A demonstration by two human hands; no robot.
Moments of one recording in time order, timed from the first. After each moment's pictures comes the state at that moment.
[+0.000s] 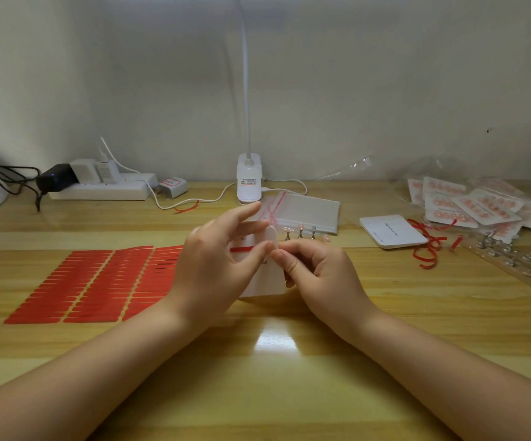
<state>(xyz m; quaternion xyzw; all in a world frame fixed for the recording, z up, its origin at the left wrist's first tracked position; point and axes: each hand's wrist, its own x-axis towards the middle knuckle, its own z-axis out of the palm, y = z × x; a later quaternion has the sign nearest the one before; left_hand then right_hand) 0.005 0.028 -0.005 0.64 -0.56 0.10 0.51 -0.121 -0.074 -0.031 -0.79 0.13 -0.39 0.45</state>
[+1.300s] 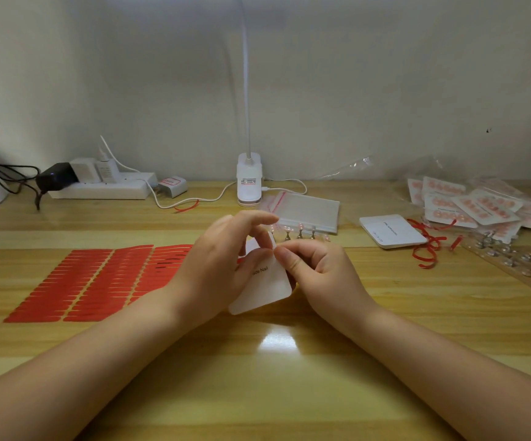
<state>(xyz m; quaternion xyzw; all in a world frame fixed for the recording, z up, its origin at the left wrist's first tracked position) 0.021 0.025 -0.005 0.61 -0.69 0.14 0.37 -0.123 -0.072 -0.026 -0.75 0.14 -0.35 0.54</state>
